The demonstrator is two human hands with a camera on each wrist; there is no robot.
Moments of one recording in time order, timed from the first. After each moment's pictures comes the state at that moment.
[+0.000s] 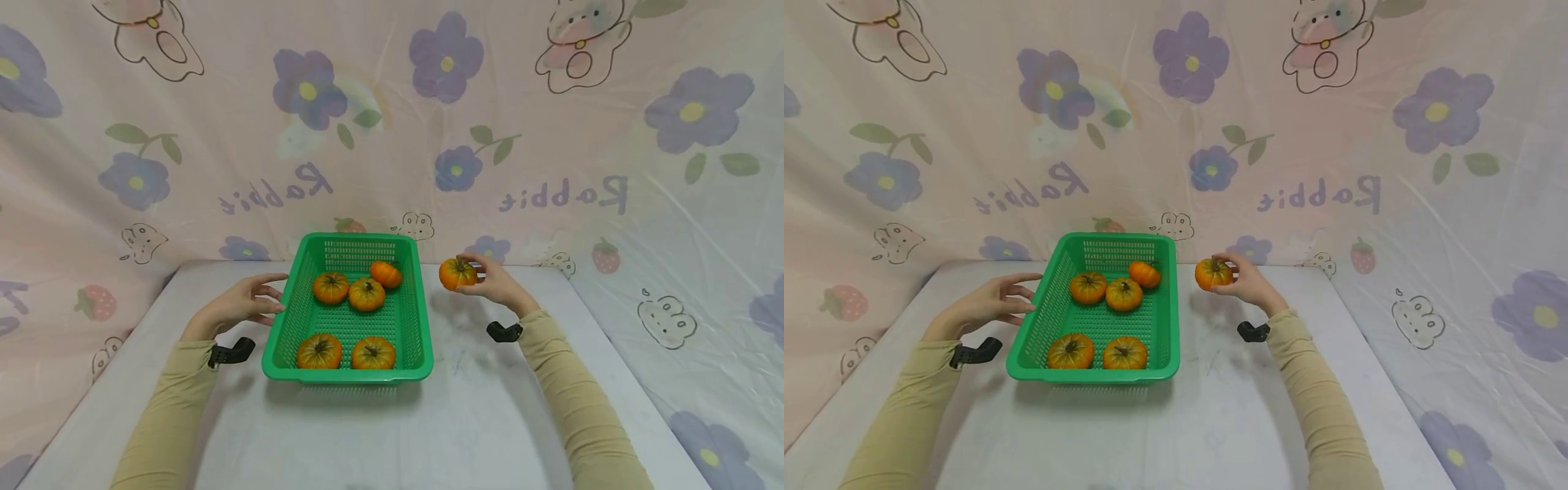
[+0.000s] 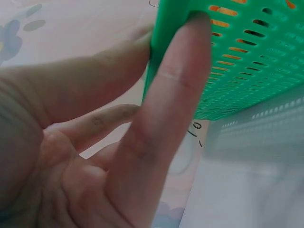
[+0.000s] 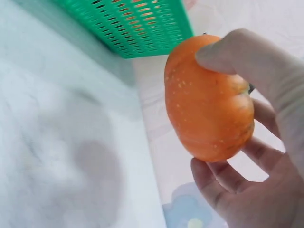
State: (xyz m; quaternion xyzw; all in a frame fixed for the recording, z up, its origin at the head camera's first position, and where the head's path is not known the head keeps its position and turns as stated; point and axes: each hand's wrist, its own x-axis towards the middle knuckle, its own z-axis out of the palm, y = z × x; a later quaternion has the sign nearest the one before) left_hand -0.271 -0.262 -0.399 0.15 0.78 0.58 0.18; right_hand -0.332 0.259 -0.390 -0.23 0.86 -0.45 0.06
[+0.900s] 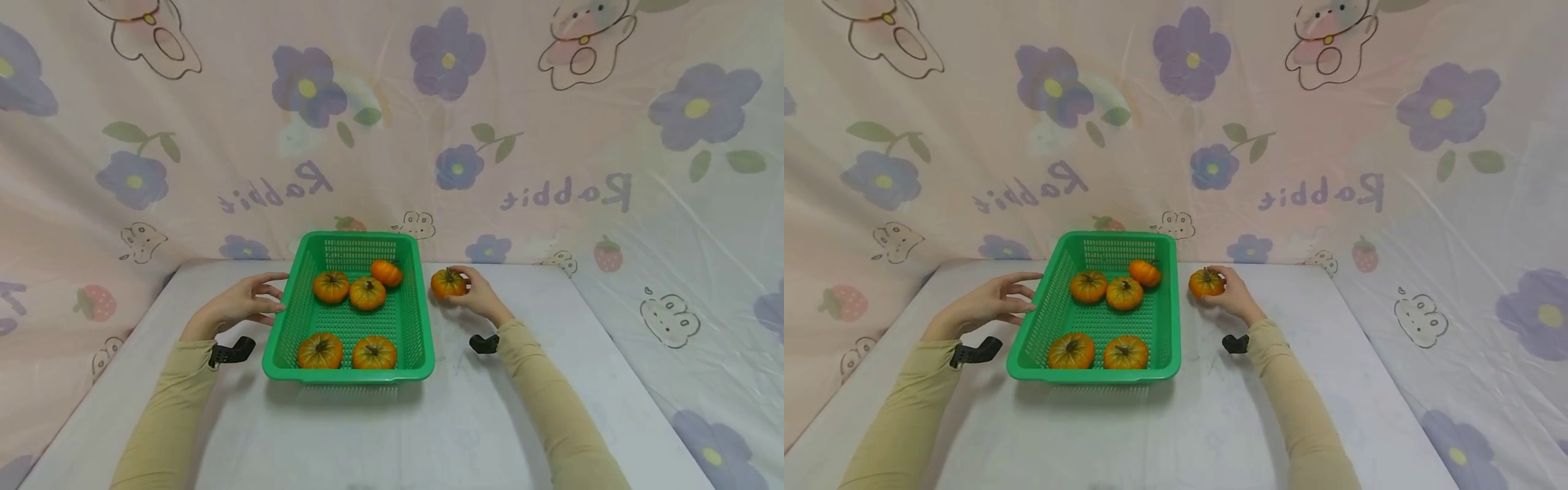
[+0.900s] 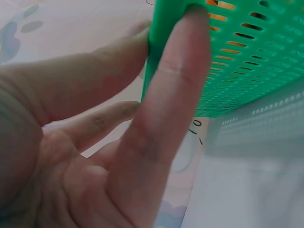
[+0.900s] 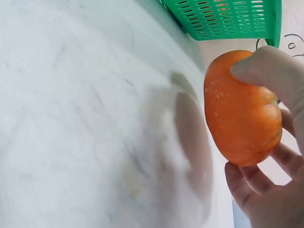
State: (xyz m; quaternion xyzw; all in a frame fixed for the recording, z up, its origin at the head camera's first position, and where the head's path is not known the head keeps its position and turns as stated) left_hand -0.271 -0.260 -0.395 0.15 0.78 0.58 0.19; right_hand -0.352 0.243 -0.461 -0.19 0.88 -0.43 -0.03
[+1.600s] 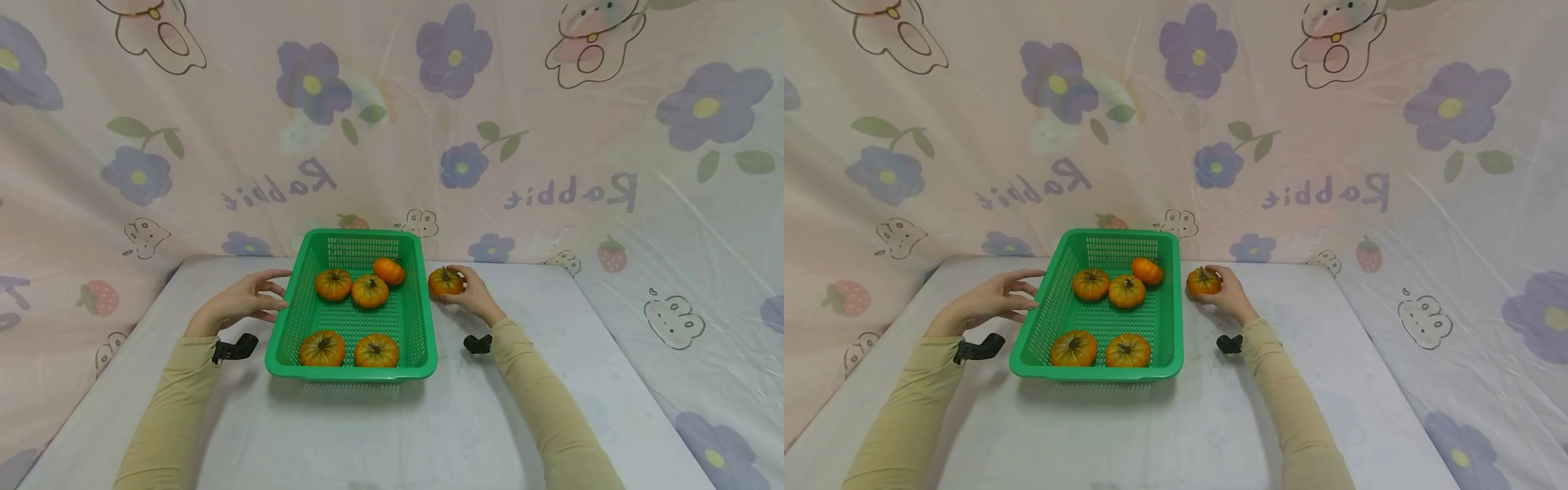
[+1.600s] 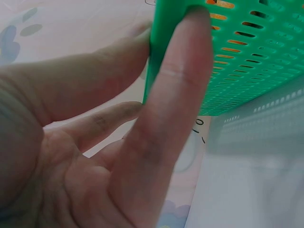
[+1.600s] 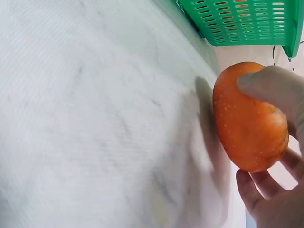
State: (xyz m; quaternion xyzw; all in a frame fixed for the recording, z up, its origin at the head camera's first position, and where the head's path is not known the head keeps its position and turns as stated) left_hand -0.271 -0.259 -0.394 0.14 0.79 0.57 0.19; right_hand -0.354 0.226 -0.466 -0.16 0.89 -0.44 -0.03
